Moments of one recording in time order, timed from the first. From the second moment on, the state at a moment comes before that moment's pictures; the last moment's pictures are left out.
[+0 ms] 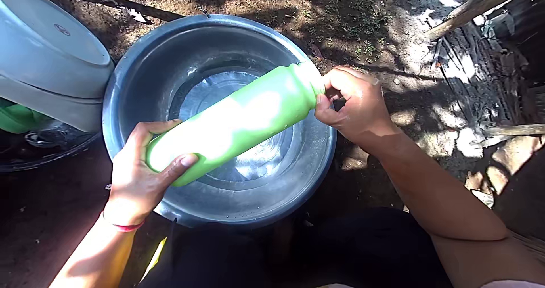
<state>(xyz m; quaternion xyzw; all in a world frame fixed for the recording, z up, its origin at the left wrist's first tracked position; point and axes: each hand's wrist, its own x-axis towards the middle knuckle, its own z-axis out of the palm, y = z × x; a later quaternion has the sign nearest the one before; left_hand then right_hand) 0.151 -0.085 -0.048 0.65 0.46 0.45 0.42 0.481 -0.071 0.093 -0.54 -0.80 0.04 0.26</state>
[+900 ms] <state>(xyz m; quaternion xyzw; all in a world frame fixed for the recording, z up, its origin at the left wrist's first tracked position) 0.146 -0.071 -0.054 0.63 0.39 0.44 0.50 0.482 -0.080 0.107 -0.51 -0.83 0.02 0.24</state>
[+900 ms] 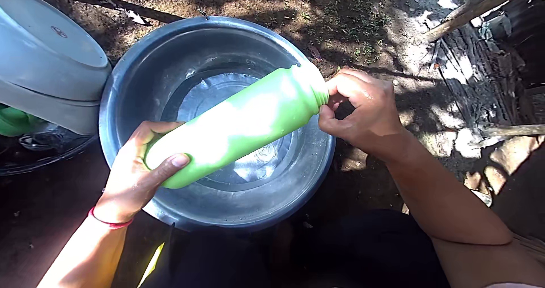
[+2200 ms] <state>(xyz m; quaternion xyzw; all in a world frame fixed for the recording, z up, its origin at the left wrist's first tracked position) 0.233 -0.034 -0.065 0.28 0.45 0.49 0.69 0.492 0.002 0.014 -0.50 -0.60 0.33 0.54</state>
